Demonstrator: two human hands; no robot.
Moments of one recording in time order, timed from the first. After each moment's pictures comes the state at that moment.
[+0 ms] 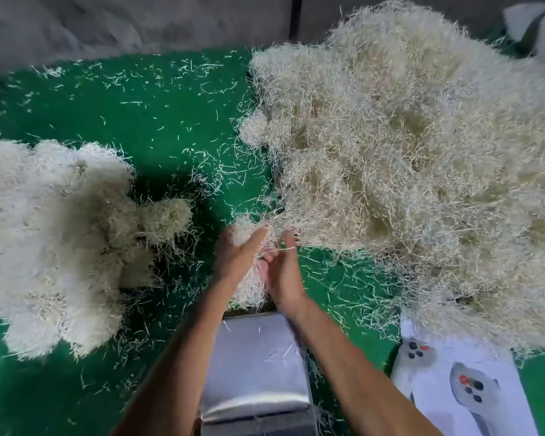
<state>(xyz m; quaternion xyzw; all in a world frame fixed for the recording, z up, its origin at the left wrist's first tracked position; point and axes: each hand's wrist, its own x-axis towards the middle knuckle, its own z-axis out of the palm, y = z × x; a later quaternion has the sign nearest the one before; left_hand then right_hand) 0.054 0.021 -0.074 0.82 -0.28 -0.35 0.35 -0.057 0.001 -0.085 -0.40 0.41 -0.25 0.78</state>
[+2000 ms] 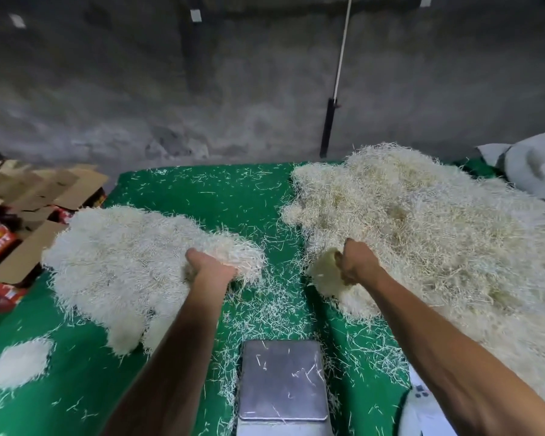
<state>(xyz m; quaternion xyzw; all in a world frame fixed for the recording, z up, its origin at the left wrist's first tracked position) 0.116 0.088 0.103 0.58 0.24 -0.34 0.70 -0.115 -0.080 0.068 -0.78 0.56 -0.06 0.28</state>
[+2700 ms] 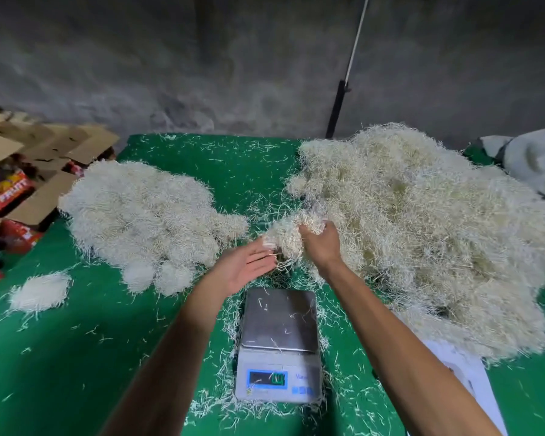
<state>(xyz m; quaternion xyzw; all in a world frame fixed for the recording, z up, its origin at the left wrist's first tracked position) 0.054 0.194 0.048 0.51 -0.09 -0.58 0.63 -0.092 0.056 0.065 -0.61 0.52 -0.27 0.54</state>
